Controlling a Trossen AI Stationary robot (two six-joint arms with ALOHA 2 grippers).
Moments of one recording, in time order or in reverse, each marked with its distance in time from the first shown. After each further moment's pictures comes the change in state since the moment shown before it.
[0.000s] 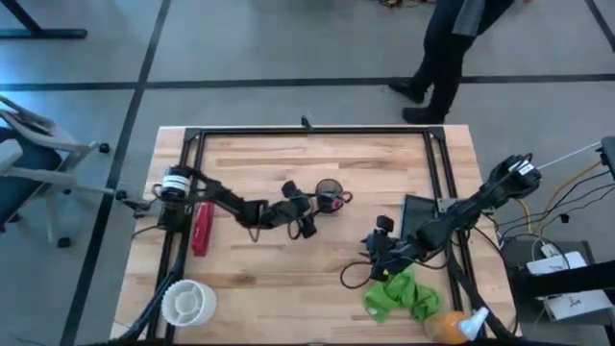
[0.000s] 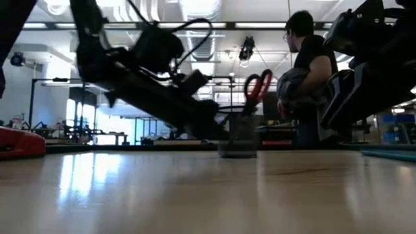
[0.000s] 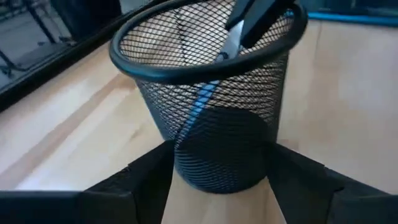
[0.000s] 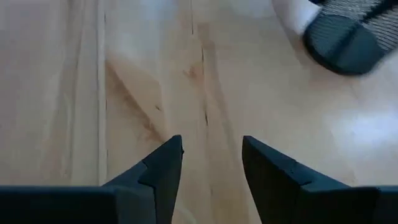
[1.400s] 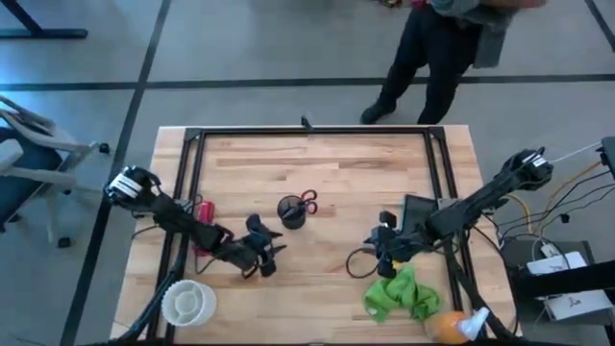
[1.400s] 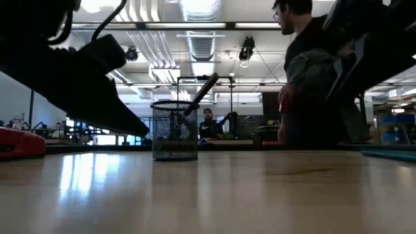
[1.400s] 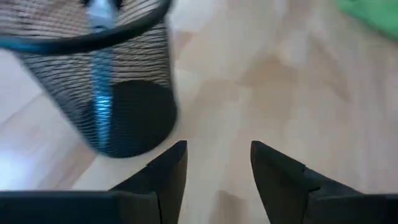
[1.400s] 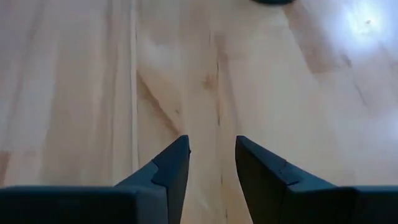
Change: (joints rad) left arm -0.476 -0.399 -0.361 -0.352 -0.255 -0.536; right arm -0.049 -0.142 0.015 -0.086 -0.139 -0.039
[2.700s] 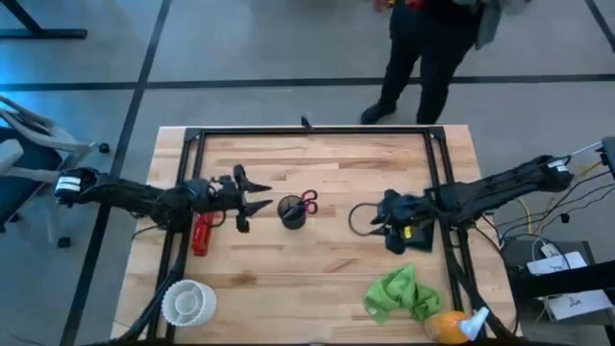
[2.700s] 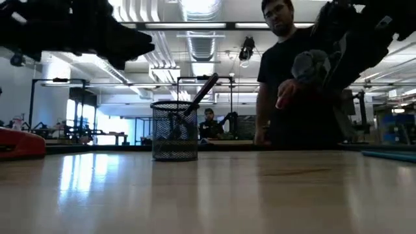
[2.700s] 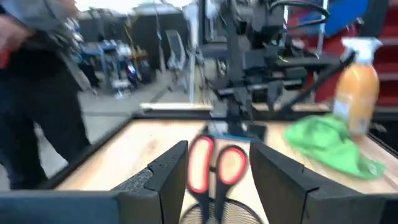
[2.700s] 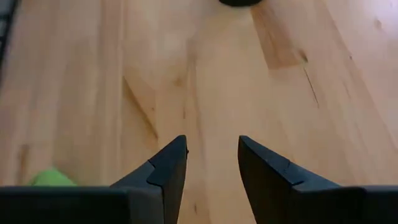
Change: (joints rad) left arm 0.437 -0.705 -0.211 0.182 0.579 0.611; right arm -0.290 -0.227 0.005 -0.180 -0.306 -0.177
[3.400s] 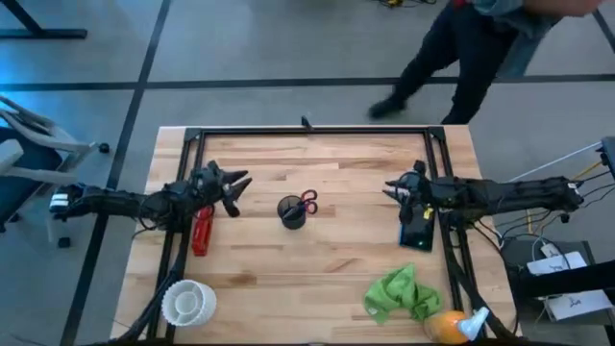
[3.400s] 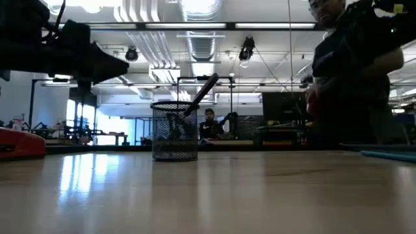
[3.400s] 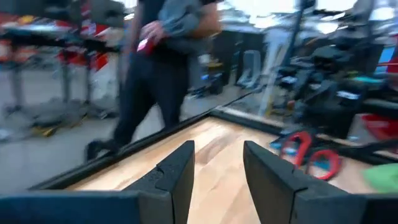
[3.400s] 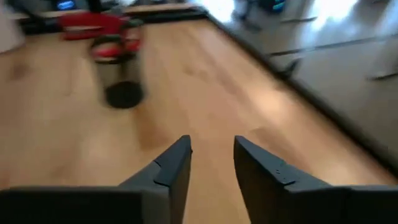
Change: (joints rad) left arm 0.116 -0.327 -0.267 0.094 -0.228 -0.118; right arm -0.201 -0.529 -0.193 0.041 0.199 -0.209
